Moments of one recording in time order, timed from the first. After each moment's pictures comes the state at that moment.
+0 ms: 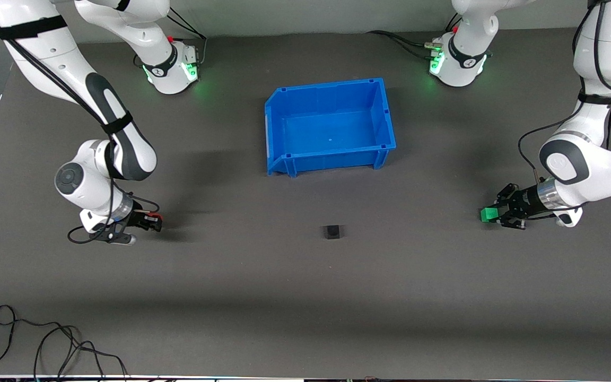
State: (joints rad) left arm 0.20 0.45 -0.03 -2.12 -0.62 2.43 -0.83; right arm 0.05 0.43 -0.04 -2.17 0.17 2.68 0.06
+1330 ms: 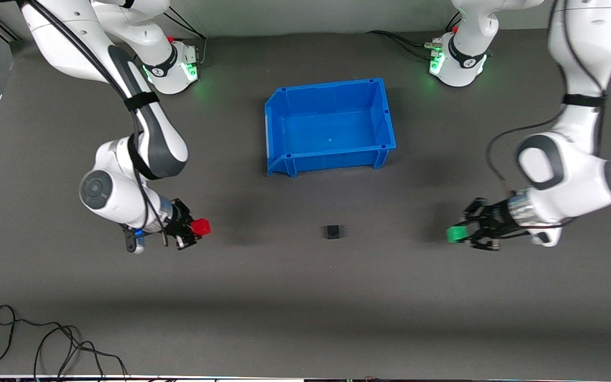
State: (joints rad) left arm -0.07 0.39 -0.06 -1.93 -0.63 2.38 -1.29; right arm 0.30 0.48 -0.02 -1.76 0.20 2.25 1.48
